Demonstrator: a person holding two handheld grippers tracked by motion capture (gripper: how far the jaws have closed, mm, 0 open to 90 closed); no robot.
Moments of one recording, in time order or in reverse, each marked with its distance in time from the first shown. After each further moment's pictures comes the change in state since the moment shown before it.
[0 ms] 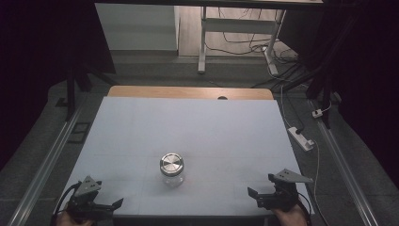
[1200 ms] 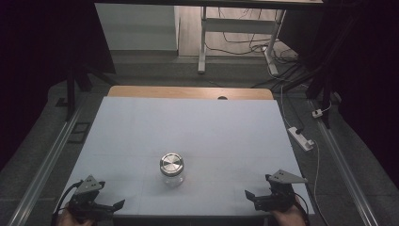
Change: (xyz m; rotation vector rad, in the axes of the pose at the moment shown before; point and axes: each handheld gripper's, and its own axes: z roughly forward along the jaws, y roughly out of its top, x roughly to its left) left arm 0.000 0.005 0.000 0.000 -0.066 0.011; right arm 0.007 0.001 0.004 0.039 -0.001 -0.073
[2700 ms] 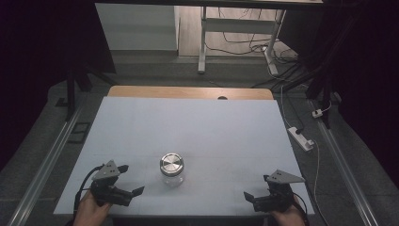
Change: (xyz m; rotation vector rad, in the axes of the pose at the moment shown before) left arm -0.007 0.051 0.037 -0.140 -0.166 0.126; right arm 0.002 0.001 0.002 0.020 0.024 -0.027
